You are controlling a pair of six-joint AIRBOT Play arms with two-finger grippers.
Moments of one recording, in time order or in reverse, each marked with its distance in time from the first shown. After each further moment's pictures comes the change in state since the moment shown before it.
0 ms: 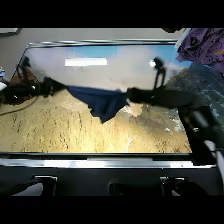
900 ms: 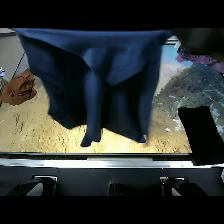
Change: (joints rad) left arm 0.000 0.293 0.488 0.320 0.003 -0.311; right arm -0.149 0.040 0.643 -0.223 -0.314 0.069
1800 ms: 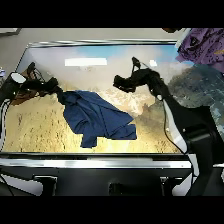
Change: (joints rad) left arm 0.006 -0.710 -0.212 0.192 0.167 -0.053; right arm 0.143 -0.835 0.005 0.187 0.194 0.097
